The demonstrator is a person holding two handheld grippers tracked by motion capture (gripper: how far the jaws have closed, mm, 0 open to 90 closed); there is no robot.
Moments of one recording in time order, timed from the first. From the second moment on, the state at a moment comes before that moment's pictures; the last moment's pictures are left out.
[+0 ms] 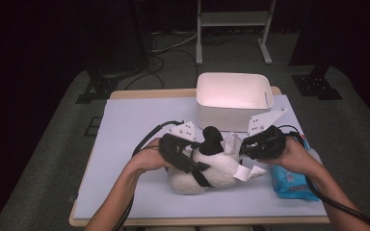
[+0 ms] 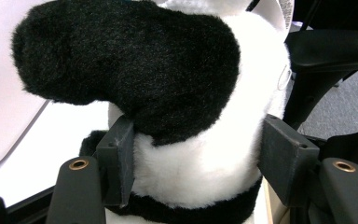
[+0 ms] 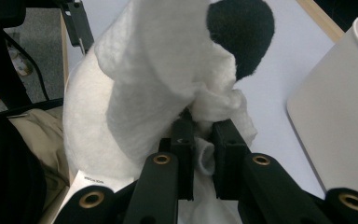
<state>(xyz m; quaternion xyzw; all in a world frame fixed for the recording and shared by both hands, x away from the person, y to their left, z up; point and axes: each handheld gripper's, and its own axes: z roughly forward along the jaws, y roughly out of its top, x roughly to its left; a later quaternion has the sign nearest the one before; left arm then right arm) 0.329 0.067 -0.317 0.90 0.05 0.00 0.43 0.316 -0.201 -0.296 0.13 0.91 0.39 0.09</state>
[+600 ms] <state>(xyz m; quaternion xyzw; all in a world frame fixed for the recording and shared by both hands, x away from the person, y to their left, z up) 0.332 0.053 -0.317 0.91 0.06 0.01 0.41 0.317 -0.191 -0.284 0.13 0.91 0.39 0.12</state>
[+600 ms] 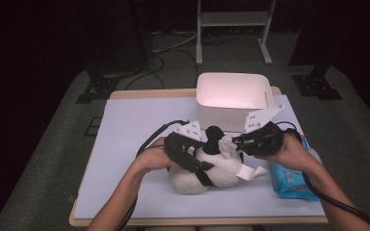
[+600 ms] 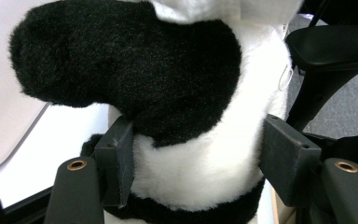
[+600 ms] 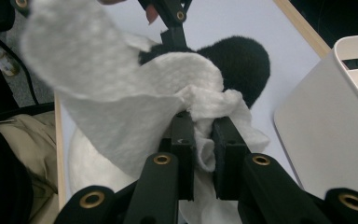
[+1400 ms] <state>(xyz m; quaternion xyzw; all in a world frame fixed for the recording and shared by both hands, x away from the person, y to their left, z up) 0.336 0.072 -0.333 0.92 0.08 0.00 0.38 0.320 -0.222 -0.313 0.17 0.91 0.36 0.12</state>
